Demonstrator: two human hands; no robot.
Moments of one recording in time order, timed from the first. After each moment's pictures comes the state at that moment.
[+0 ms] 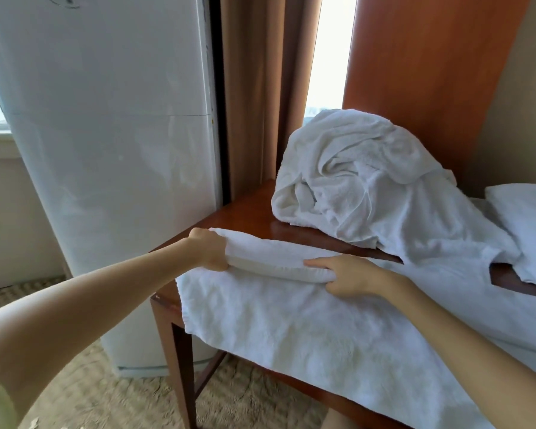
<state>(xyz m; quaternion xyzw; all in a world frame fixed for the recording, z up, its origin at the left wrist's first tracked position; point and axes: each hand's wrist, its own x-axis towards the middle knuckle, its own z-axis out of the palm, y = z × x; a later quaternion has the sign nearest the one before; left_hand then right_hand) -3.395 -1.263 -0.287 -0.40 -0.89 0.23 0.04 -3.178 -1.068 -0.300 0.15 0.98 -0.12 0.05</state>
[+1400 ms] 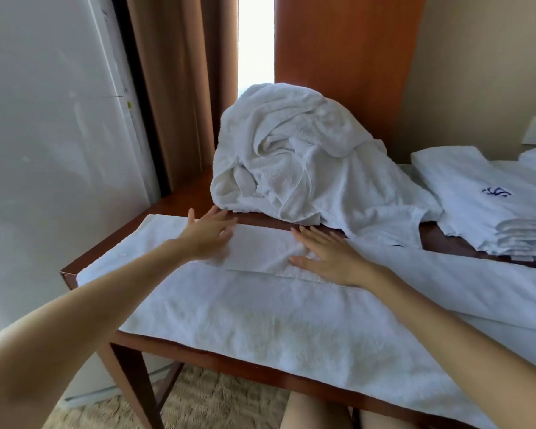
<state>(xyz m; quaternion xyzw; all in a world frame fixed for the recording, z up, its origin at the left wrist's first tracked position) -3.386 -1.164 -0.320 -0.54 -0.84 -0.02 0.01 -3.136 -1.022 -0.336 0.22 0.97 -0.13 -0.03</state>
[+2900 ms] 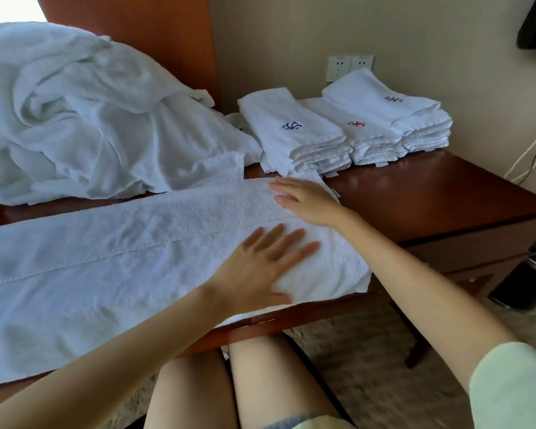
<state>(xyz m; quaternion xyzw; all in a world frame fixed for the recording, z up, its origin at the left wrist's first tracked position) -3.037 -1.099 -0.357 -0.87 -0.48 0.02 0.13 -2.896 -0.930 -0.341 0.39 0.90 -0.15 -0.15</state>
